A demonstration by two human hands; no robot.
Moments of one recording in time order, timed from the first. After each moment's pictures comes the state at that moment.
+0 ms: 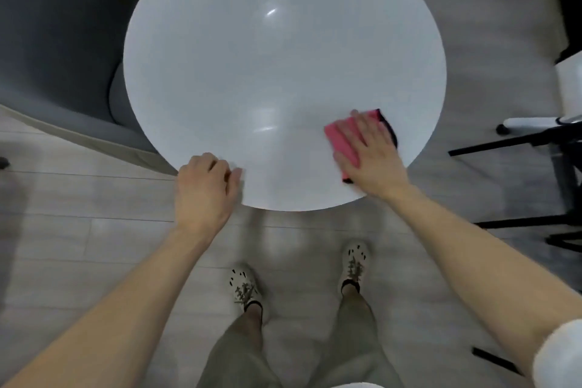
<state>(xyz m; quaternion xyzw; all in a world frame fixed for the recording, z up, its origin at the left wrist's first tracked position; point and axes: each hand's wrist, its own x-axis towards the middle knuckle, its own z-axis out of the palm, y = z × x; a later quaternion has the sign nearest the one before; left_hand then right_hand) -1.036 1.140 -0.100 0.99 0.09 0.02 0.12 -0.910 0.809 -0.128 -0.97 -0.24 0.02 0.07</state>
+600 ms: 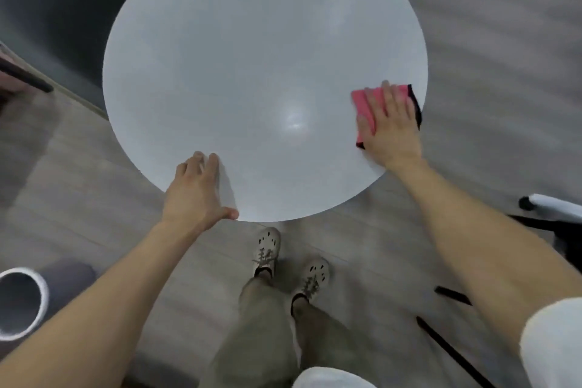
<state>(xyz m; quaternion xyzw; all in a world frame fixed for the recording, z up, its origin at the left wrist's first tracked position) -0.999 0.979 -0.072 0.93 0.28 -0.21 0.09 -0.716 0.700 -0.133 -0.96 -0.26 0.04 0.07</state>
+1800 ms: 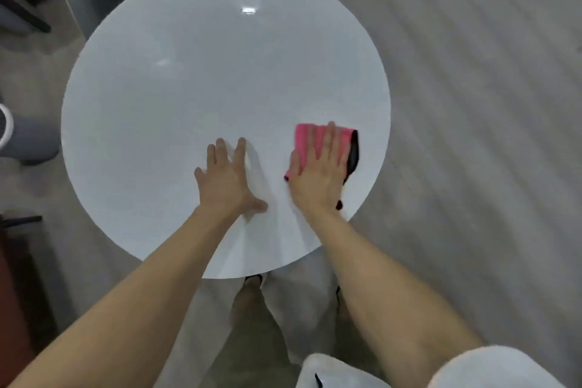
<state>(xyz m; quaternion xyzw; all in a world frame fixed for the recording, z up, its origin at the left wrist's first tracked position) -0.697 0.840 -0.051 0.75 0.60 -0.20 0.20 -0.537 0.778 -0.130 -0.84 -0.52 0.07 0.12</state>
